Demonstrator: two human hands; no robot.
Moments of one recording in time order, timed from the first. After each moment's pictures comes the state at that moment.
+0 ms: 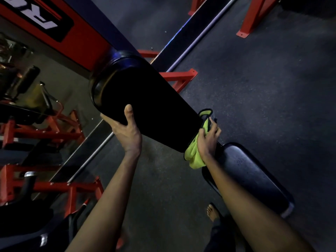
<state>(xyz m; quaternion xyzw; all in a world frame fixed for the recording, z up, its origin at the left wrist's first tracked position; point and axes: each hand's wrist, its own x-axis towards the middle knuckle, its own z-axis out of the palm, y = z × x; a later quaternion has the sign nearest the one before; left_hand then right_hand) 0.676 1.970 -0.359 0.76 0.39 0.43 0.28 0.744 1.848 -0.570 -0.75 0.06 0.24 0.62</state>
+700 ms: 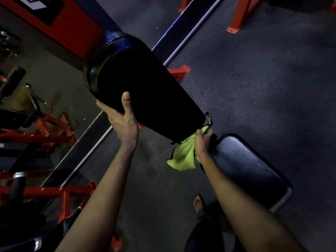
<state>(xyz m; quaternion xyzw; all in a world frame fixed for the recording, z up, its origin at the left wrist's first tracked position) 0.664 1.972 -0.353 0.78 0.38 0.39 0.30 0.704 1.858 -0.590 -0.64 0.23 0.34 0.65</state>
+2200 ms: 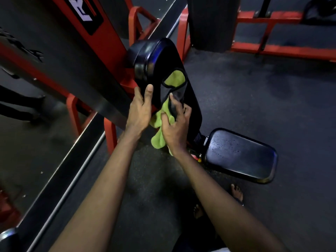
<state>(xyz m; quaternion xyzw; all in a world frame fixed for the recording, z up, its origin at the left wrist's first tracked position) 0.620 2.074 -0.301 0.89 0.15 0.05 0.43 0.599 1.973 -0.376 -0.72 0.03 -0.12 0.68</state>
